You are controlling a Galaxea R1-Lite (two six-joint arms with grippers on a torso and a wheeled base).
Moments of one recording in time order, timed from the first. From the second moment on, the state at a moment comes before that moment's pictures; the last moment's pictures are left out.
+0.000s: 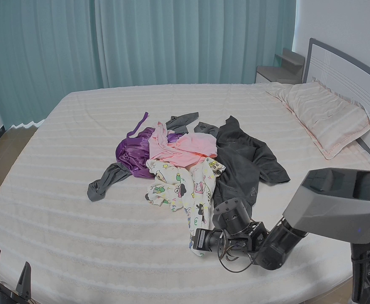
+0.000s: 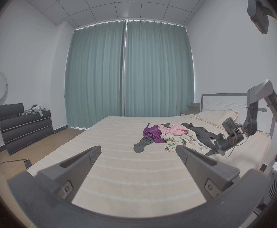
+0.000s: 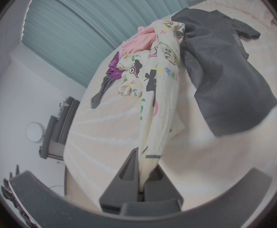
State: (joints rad) left arm 0.00 0.02 -0.02 0.00 0.06 -0.01; right arm 0.76 2.35 -0.89 -0.79 0.01 0.78
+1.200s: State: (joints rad) left arm -0.03 0.13 -0.20 -0.07 -0.31 -0.13; right arm 0.87 1.52 -0.29 -1.11 0.17 0.68
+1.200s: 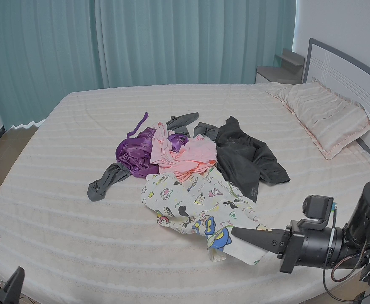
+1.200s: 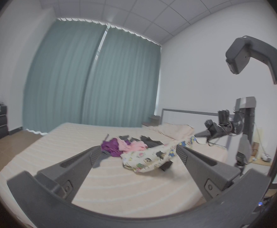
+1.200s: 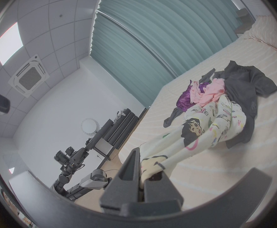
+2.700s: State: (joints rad) left arm -0.69 1.90 -0.23 -1.21 0.04 -0.40; right arm 0.79 1.75 -0.80 -1.26 0.08 0.63
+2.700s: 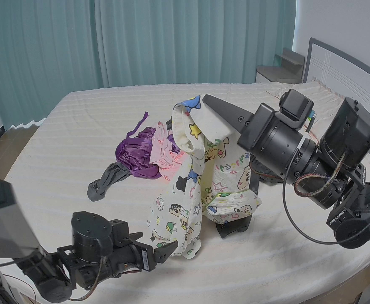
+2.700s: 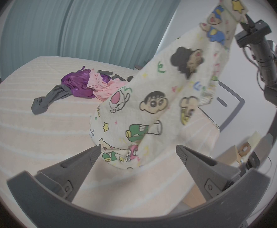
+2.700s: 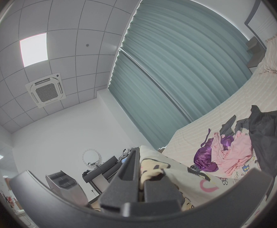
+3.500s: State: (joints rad) left arm -0.74 2.27 -0.36 -1.42 0.04 -0.54; right arm 0.73 1.74 -0.81 -1.23 0.08 0.69
